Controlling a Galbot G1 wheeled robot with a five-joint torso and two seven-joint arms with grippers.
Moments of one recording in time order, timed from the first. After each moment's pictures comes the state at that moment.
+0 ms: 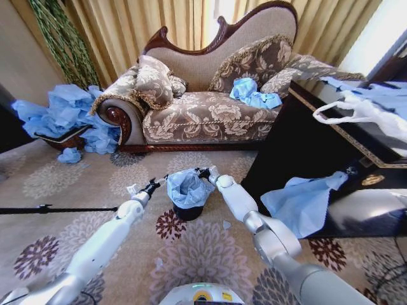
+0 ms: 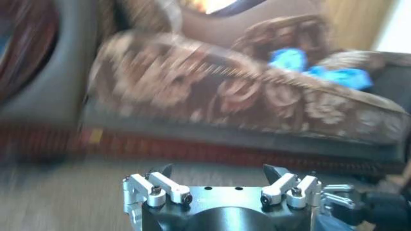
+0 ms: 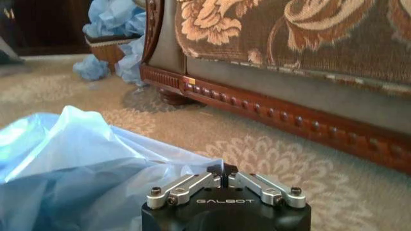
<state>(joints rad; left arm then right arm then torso) 0.86 -0.85 -0.13 -1.47 -0.90 -0.09 0.08 -0.24 1.61 0.05 0.51 0.13 0.03 -0.44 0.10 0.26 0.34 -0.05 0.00</state>
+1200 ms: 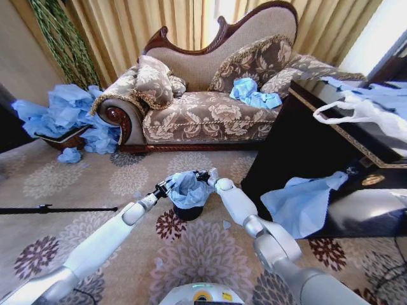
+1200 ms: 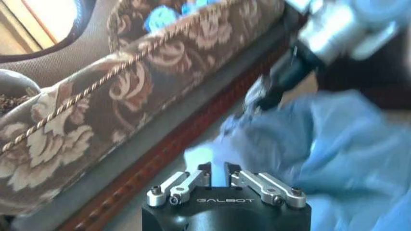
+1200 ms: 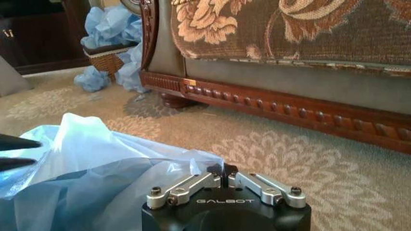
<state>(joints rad) 0.78 -0.83 0.09 -1.43 -0.17 -0.14 0.09 -0.27 1.61 0.05 0.54 0.18 0.01 -0.43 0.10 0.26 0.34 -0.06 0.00</state>
